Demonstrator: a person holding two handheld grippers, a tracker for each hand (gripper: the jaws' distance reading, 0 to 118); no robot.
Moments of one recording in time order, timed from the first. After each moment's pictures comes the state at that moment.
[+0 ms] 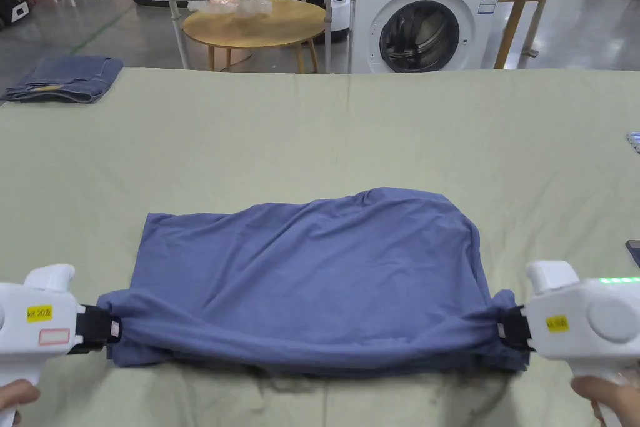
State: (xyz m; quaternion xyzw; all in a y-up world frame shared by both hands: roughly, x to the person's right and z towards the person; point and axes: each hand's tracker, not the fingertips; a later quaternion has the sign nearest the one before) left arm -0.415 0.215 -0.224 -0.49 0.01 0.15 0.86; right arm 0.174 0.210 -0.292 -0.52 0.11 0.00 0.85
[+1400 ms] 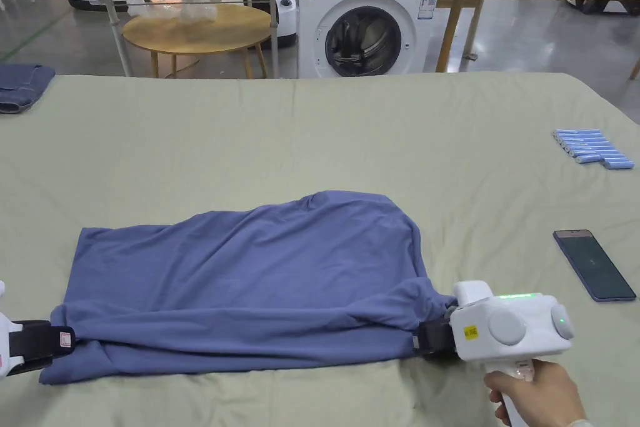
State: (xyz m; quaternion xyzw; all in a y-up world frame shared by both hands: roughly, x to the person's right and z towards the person) left arm -0.407 0.216 -0.210 -0.45 -0.03 0.19 0.87; right arm 0.199 0.116 -0.306 -0.53 0.08 -0.01 0.84
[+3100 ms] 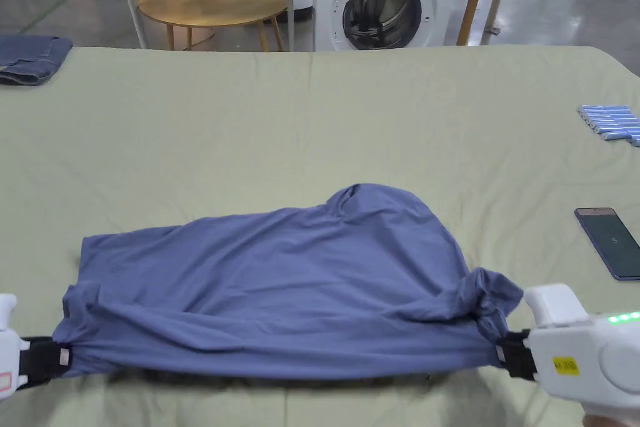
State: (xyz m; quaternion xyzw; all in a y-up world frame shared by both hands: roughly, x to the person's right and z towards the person) left arm -0.408 0.190 -0.160 -0.49 0.02 0.13 0.86; right arm 0.222 0.199 -0.195 -0.52 0.10 0.03 0.85
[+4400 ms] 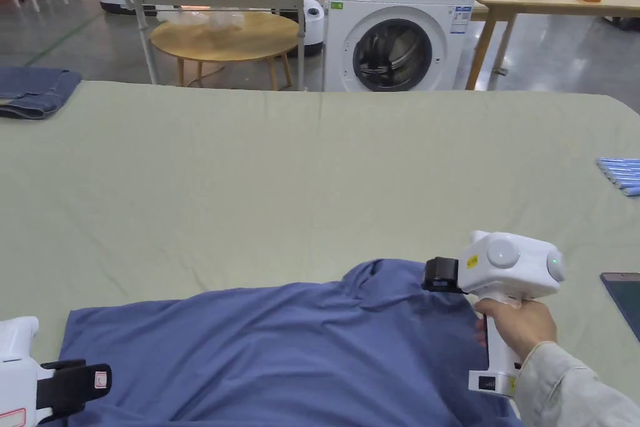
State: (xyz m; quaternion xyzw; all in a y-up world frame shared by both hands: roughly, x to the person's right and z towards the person) left arm -0.375 0.228 -0.209 -0.45 -0.06 0.19 0.87; right arm 0.187 0.129 -0.486 -0.53 0.00 -0.10 0.85
